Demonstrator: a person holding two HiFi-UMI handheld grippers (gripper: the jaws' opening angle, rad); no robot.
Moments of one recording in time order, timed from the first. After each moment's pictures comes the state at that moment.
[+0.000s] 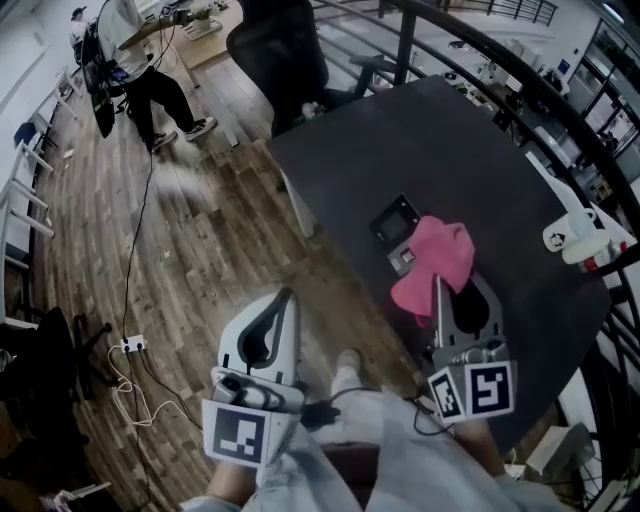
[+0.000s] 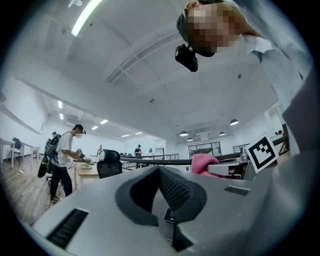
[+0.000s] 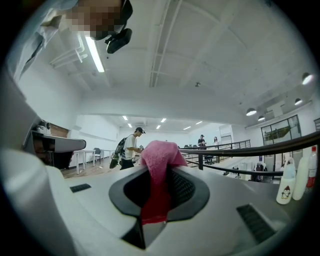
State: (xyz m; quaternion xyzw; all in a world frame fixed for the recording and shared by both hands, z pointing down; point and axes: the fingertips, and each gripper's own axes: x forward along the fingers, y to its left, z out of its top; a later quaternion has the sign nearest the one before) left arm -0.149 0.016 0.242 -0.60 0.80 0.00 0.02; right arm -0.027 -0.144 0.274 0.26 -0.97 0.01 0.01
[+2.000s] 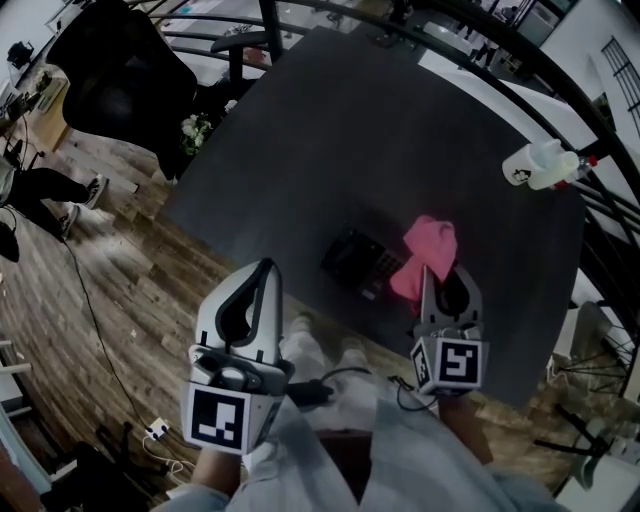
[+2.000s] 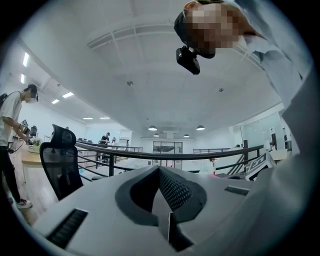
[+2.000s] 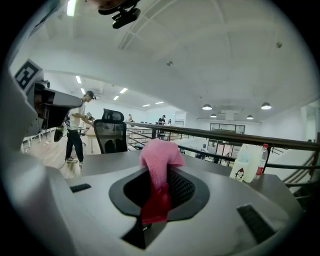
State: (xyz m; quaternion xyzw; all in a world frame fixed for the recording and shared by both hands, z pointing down) left arm -0.243 -0.194 0.276 -0.77 0.63 0.00 -0.03; right arm -0.027 -0.269 0.384 0.53 -0.84 0.03 0.15
